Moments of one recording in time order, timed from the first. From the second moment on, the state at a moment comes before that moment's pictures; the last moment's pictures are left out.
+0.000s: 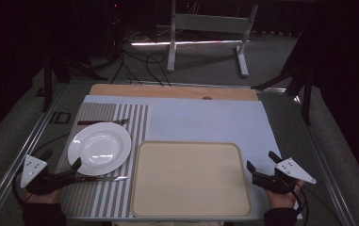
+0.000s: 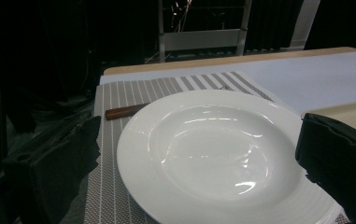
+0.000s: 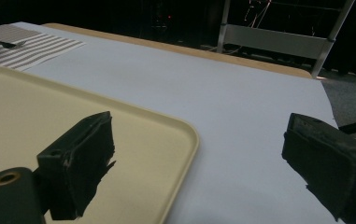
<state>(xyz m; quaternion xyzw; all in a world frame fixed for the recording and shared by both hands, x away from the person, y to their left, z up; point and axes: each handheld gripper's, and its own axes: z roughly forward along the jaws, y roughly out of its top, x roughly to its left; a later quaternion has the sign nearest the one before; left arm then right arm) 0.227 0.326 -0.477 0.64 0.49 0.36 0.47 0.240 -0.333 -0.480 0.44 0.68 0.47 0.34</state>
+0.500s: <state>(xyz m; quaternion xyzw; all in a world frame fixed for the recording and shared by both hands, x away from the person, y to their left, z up) 0.252 0.333 -0.457 0.66 0.46 0.35 0.47 0.242 -0.335 -0.481 0.44 0.68 0.47 0.34</state>
